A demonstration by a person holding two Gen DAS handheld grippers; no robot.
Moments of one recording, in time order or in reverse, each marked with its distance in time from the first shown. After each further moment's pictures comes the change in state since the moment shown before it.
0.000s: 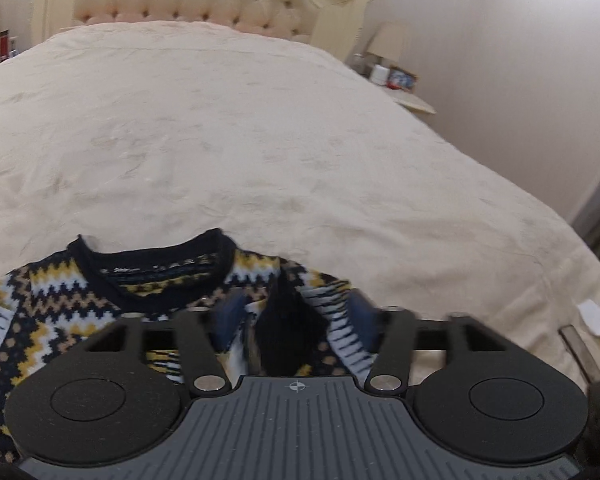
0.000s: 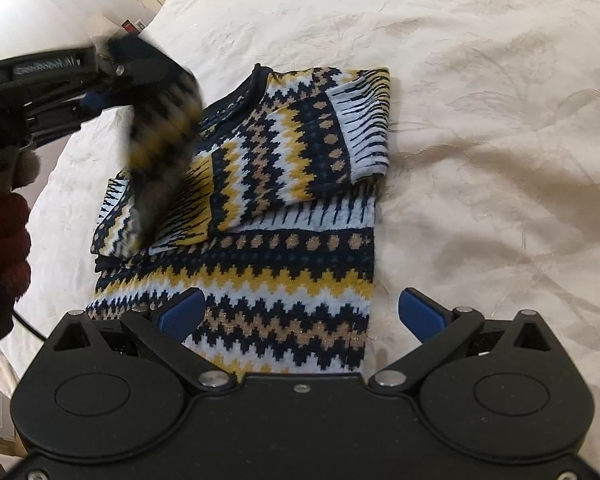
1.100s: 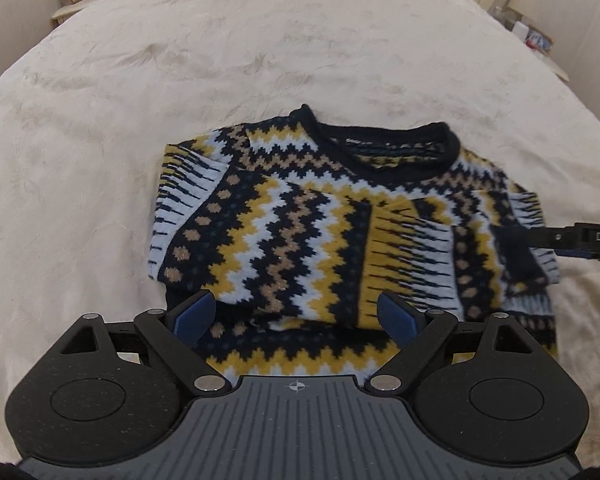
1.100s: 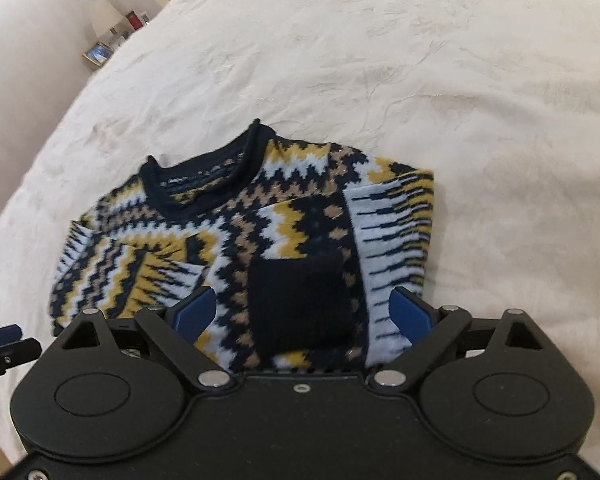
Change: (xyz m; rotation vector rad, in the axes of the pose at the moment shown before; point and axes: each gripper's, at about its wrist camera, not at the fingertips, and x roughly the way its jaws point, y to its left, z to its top) left arm -0.035 0.100 -0.076 -0.161 0.221 0.361; right arm 0.072 0.019 0.102 -0.148 -0.020 -0.070
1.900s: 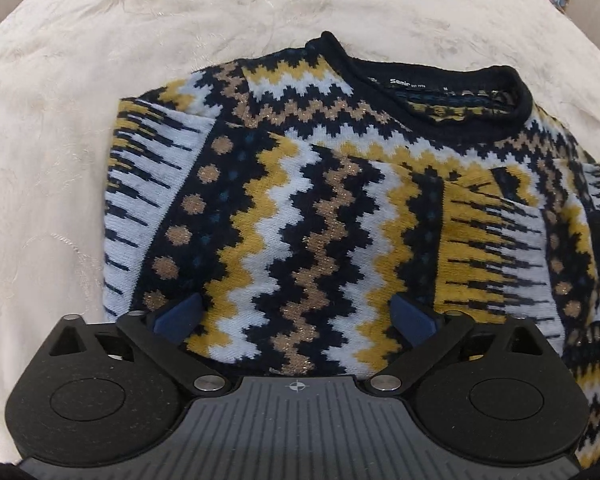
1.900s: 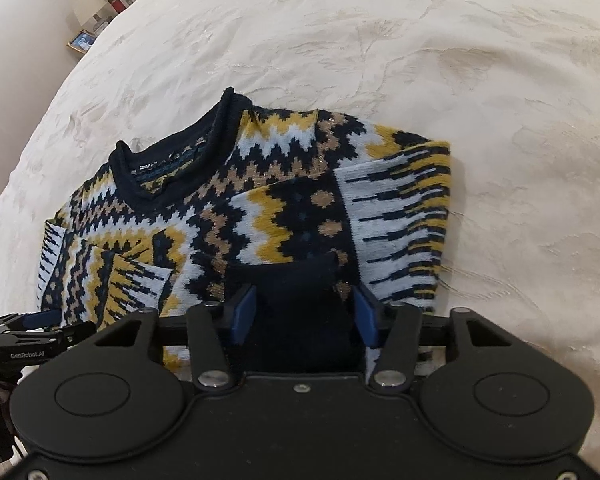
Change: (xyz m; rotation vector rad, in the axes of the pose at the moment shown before) left arm 0.103 0.015 0.016 0.039 0.142 0.017; right arm 0.040 -0.014 0.007 0.062 0.078 0.022
